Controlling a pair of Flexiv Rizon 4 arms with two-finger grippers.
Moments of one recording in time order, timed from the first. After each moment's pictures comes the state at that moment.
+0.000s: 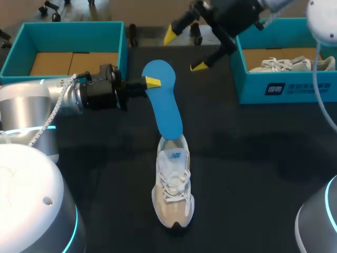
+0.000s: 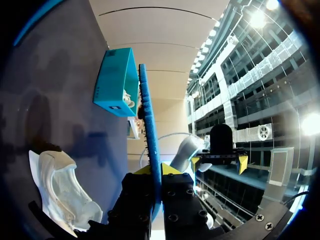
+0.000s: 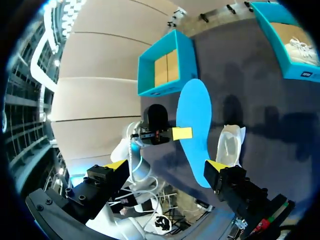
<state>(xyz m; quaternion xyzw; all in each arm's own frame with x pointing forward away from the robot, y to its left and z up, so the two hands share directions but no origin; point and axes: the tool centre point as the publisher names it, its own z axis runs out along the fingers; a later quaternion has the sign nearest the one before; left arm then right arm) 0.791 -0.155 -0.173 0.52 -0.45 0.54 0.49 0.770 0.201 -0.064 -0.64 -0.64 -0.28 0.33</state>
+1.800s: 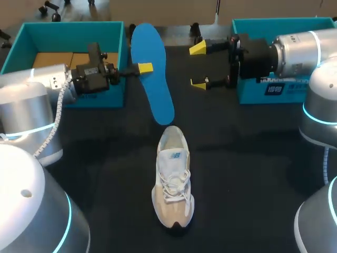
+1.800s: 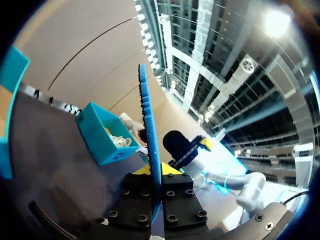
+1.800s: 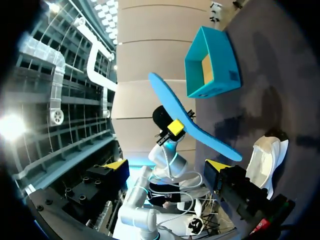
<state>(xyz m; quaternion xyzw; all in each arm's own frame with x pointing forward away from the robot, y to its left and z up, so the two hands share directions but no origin) 0.833 -0.136 -0.157 0.35 -0.59 0.69 0.22 0.786 0.172 -0.109 -0.51 -0.52 -0.46 0.50</state>
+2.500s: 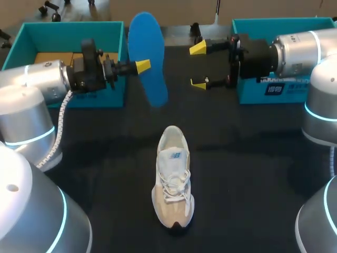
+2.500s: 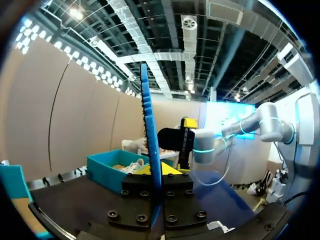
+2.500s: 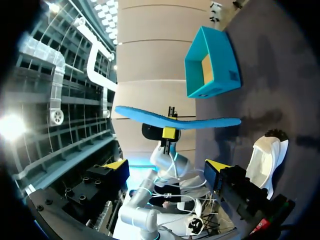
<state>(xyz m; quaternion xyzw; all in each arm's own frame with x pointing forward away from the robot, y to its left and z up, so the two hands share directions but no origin) 0.832 -0.130 -0.140 0.13 -0.67 0.73 -0.02 0.786 0.172 -0.108 -0.51 -0.52 -0.46 0.50</state>
